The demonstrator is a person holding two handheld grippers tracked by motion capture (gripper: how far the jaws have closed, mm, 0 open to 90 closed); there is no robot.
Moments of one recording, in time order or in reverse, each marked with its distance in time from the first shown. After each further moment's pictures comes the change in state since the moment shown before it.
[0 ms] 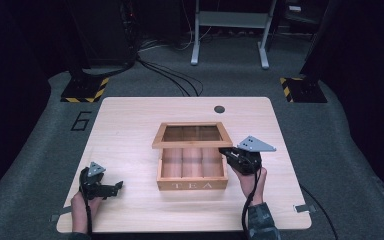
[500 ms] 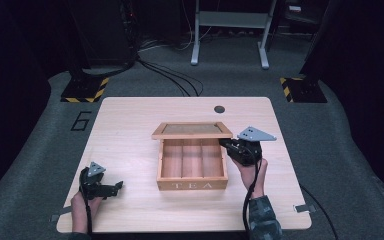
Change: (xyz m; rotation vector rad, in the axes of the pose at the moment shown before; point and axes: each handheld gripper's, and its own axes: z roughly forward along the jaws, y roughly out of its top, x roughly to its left) left arm 0.000 0.000 0.000 0.000 0.000 0.000; right arm -0.010 0.022 0.006 0.015 0.000 0.000
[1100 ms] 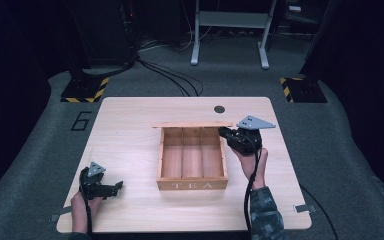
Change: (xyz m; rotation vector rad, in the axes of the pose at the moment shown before) left arm 0.000 0.000 0.000 0.001 -0.001 0.003; right arm -0.012 0.025 0.009 0.019 -0.006 -0.017
